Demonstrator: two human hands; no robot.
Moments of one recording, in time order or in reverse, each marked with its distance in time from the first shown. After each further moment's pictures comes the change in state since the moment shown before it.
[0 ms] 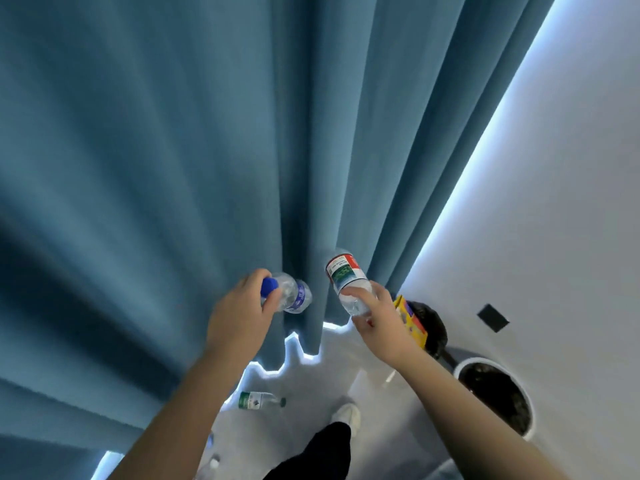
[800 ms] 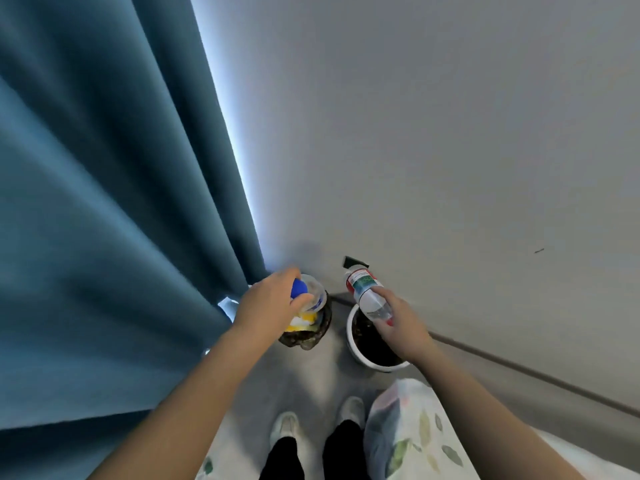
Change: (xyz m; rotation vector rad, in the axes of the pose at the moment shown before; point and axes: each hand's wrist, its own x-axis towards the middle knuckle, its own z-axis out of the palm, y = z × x) left_hand 0.164 0.307 0.315 0.050 -0.751 0.579; right_hand -0.006 0.292 -0.213 0.141 0.326 0.744
